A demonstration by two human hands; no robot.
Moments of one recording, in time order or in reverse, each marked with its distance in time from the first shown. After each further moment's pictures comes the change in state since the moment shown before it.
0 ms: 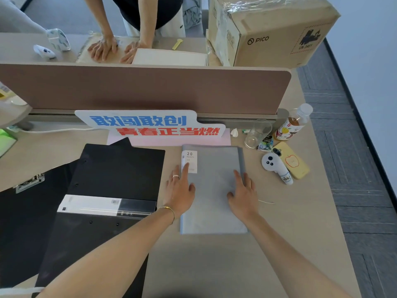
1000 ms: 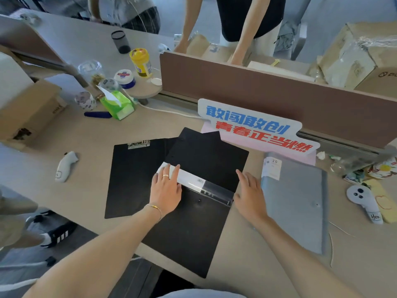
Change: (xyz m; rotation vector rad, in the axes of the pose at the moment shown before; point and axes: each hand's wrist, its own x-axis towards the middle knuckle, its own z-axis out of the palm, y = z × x) left_hand -0.132 -0.242 -0.151 0.293 0.221 -0.205; right_hand -0.078 -0.197 0.093 -0.103 -0.046 -0.467
